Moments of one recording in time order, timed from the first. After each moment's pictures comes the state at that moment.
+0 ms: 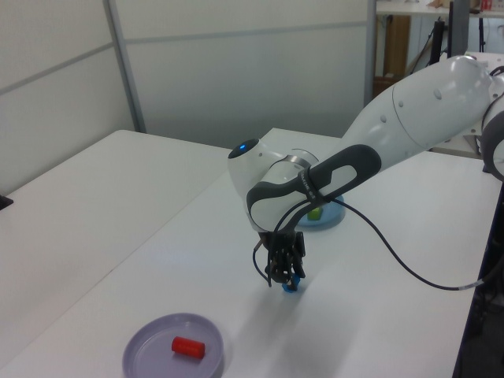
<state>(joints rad) 0.22 0.32 -0.18 -1.89 -0.03 1.98 0.06</state>
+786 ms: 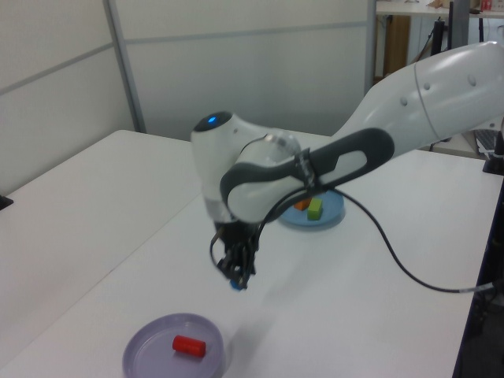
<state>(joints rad) 0.30 0.28 -0.05 -1.75 -0.03 1.97 0.15</state>
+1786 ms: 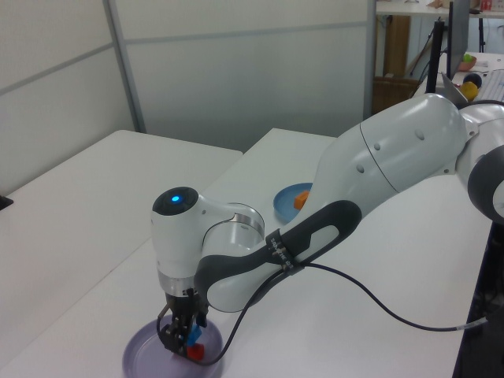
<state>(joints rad) 0.37 0.48 0.05 -1.65 -0.15 2.24 0.42</state>
